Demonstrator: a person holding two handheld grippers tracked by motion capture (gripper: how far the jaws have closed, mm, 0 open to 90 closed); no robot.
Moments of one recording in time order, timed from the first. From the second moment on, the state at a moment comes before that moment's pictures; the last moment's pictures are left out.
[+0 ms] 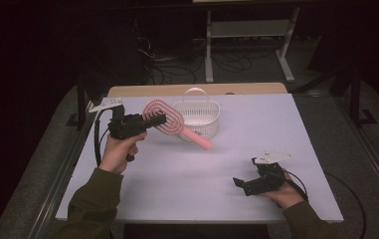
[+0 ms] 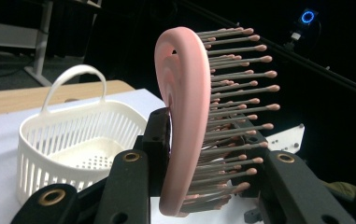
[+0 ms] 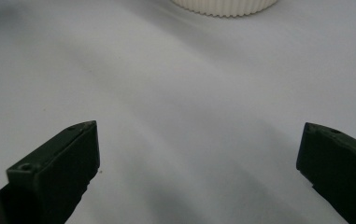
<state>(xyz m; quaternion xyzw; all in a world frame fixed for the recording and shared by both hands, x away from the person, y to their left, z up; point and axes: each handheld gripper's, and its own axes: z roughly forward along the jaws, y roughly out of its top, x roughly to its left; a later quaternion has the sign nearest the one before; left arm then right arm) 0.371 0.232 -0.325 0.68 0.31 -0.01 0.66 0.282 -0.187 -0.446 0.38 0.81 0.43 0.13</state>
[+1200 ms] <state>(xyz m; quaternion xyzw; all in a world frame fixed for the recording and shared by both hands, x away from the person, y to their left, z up) 0.427 0.220 -0.310 0.66 0.32 0.02 0.68 0.282 -0.187 -0.445 0.37 0.81 0.43 0.13</state>
